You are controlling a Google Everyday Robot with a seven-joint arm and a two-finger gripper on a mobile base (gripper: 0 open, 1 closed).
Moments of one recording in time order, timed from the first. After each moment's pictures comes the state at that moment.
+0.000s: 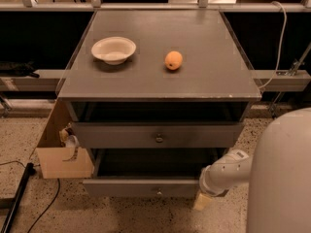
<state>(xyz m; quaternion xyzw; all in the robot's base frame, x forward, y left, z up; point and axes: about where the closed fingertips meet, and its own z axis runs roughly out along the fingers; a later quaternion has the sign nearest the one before) 0.483 -0.193 0.419 -0.57 0.81 -0.01 0.13</state>
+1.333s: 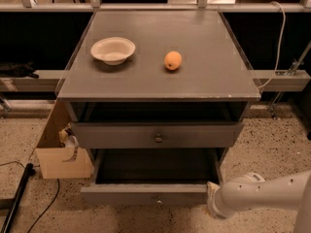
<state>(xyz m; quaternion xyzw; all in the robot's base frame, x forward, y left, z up) 0.402 -0.198 0.396 -0.59 0.80 0.05 0.11</state>
